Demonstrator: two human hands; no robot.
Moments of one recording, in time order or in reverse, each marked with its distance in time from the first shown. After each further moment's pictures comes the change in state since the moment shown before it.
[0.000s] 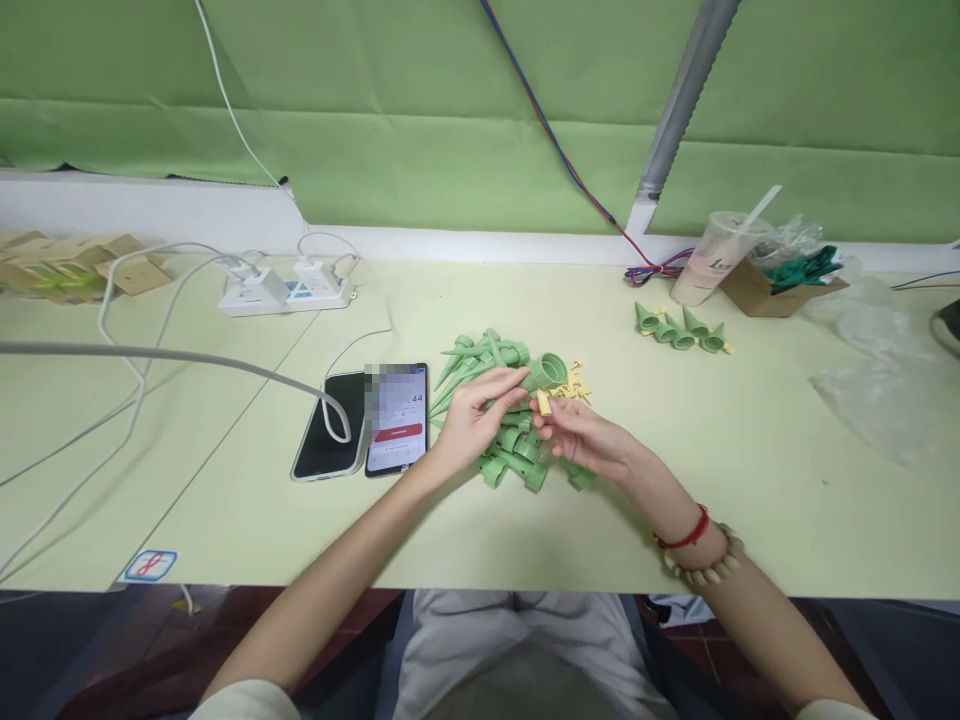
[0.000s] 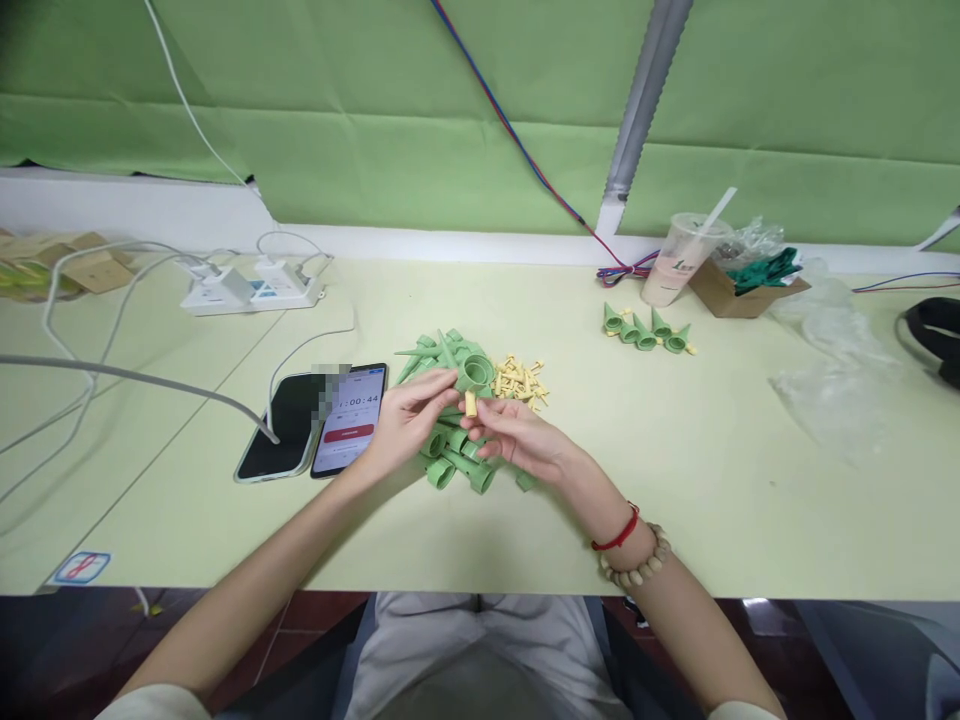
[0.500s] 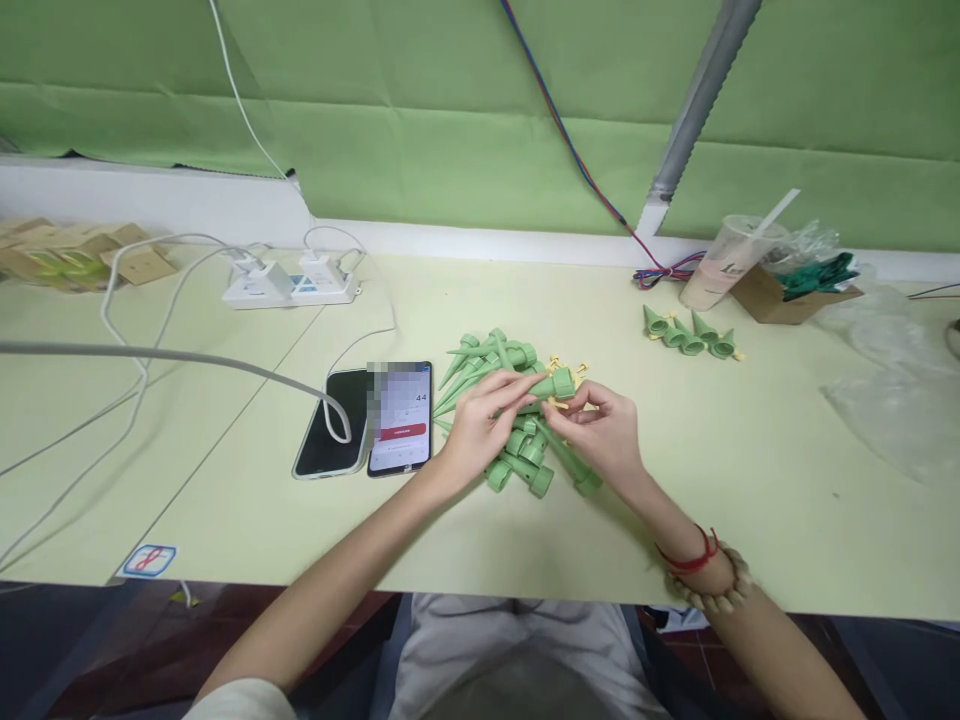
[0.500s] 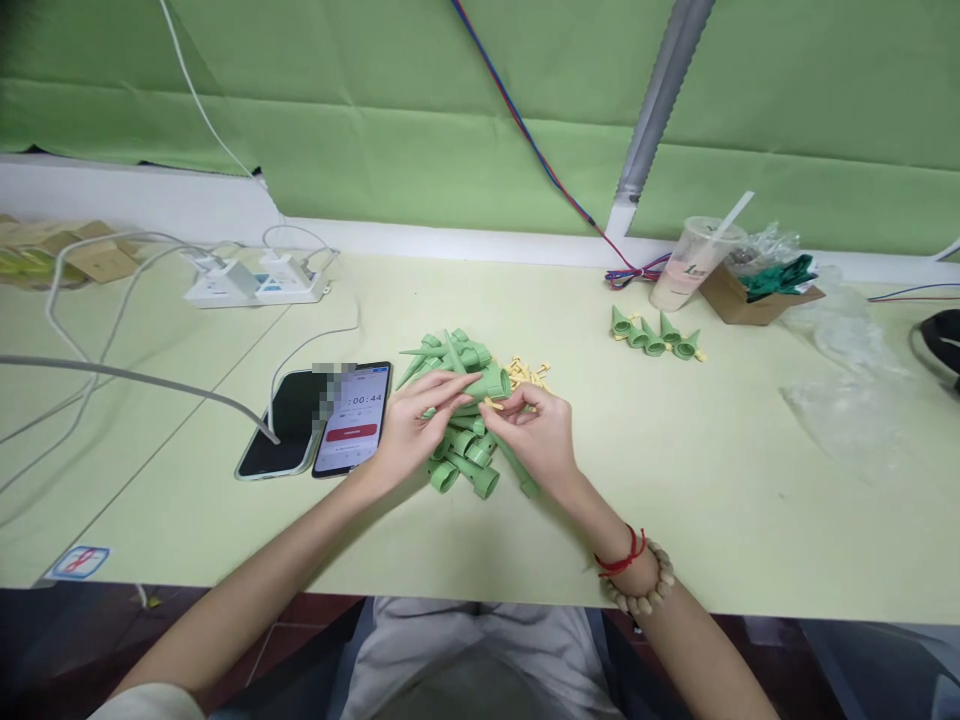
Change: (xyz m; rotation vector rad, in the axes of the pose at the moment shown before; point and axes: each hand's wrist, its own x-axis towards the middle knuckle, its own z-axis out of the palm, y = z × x) left_hand -0.003 0.005 0.001 0.158 -0.018 0.044; right_hand 0.003 0.008 0.003 -0.694 0.676 -0.560
